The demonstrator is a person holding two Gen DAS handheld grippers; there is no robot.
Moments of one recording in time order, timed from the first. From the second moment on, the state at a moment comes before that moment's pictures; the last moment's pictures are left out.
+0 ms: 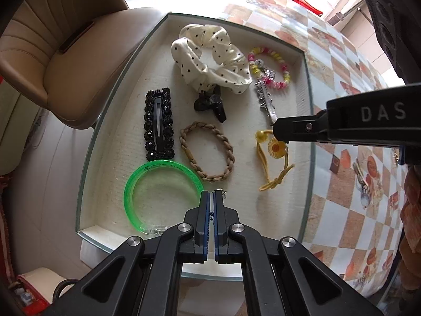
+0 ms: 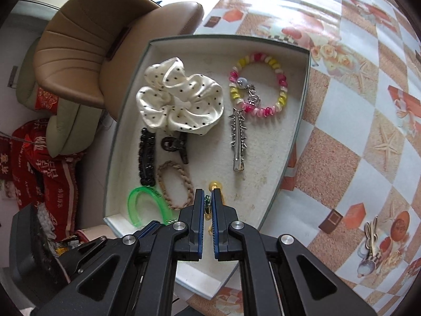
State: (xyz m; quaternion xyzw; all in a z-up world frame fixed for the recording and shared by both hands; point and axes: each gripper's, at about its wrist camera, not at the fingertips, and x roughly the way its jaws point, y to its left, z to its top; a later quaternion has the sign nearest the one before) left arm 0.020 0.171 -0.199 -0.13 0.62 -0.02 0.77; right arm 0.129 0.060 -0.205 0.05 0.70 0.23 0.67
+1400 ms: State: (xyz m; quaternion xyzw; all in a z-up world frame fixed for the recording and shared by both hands) left arm 0.025 0.190 -0.116 -0.08 0.64 0.03 0.76; right arm 0.118 0.000 -0.152 0.06 0.68 0.18 0.71
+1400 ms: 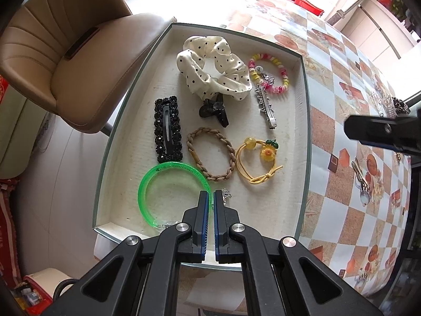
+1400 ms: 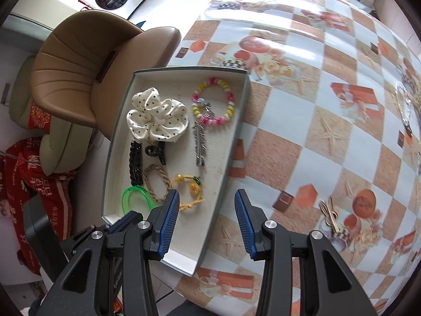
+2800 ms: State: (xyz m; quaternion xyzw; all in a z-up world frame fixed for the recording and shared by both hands) left arm 0.003 0.205 -0.155 -0.06 0.62 0.11 0.77; right arm 0.086 0.004 -0.122 0.00 0.64 0.17 0.75
